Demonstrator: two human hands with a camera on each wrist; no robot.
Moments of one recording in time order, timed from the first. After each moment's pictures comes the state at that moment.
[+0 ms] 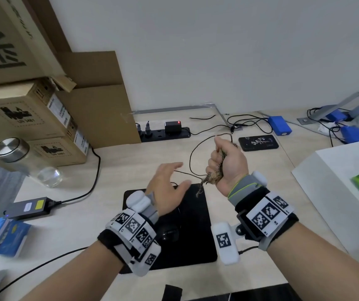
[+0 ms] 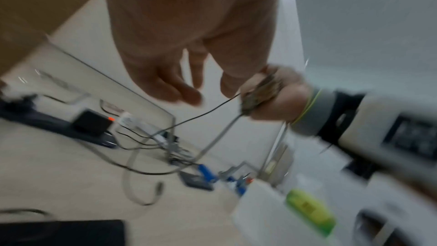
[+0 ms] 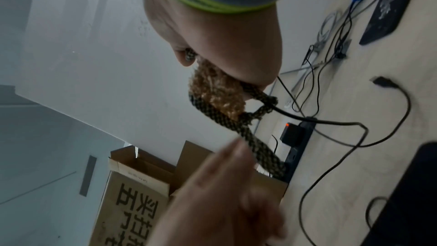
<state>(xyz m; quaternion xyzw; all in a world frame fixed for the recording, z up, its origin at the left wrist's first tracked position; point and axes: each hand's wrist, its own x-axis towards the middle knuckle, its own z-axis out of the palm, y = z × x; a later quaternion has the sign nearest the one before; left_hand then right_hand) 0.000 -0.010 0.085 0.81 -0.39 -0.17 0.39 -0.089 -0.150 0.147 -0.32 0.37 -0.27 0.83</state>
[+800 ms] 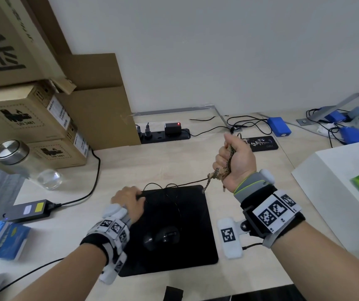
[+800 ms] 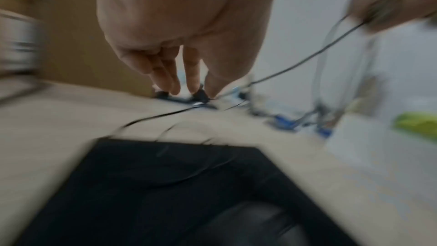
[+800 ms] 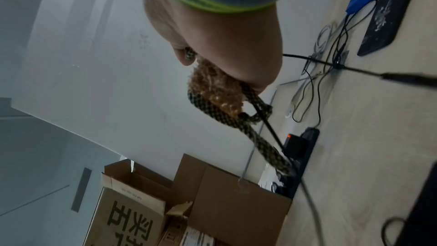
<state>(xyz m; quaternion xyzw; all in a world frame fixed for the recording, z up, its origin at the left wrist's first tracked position) 0.068 0.055 0.021 0.94 -0.29 -0.15 0.12 -0.093 -0.165 0.154 -0.30 0.38 -0.29 0.83</state>
